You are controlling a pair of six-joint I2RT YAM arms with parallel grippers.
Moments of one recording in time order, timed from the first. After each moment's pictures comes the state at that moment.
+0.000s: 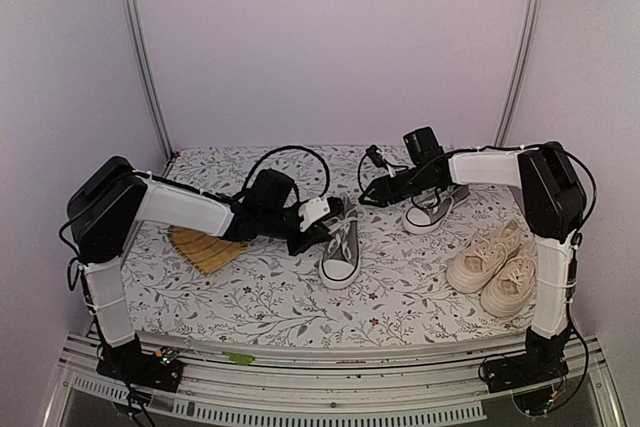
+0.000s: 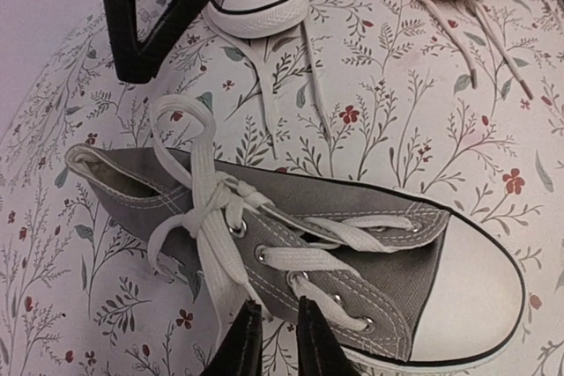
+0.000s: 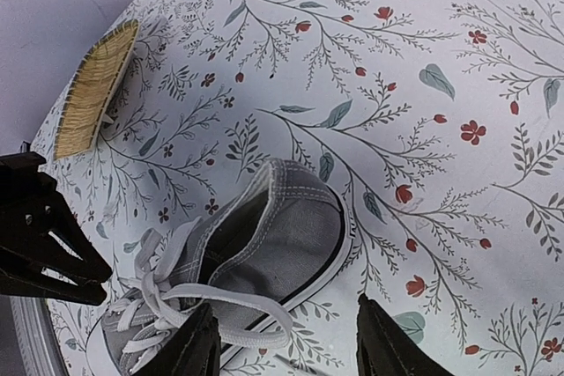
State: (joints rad) left arm -0.76 1.91 1.09 0.16 0.30 0.49; right arm 0.45 2.08 1.49 -0.24 -0.58 0.00
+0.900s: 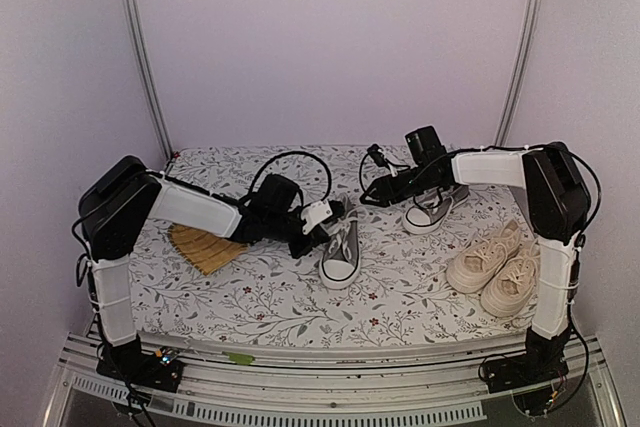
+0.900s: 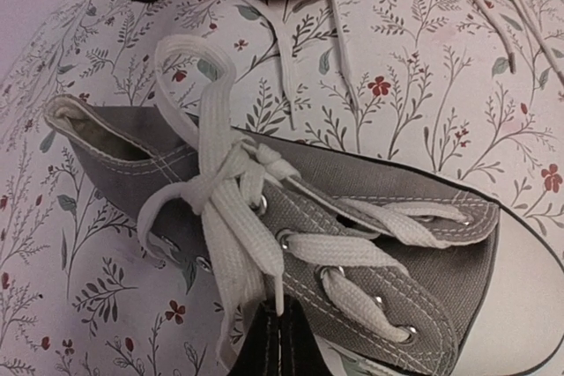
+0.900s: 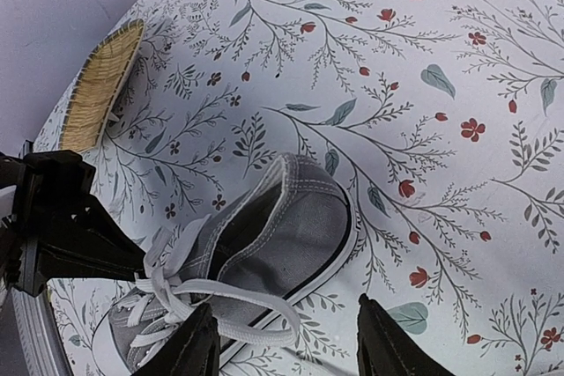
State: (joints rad) left arm -0.76 2.00 1.14 0.14 0.25 0.44; right arm 0.45 2.05 1.47 -0.24 -0.58 0.00
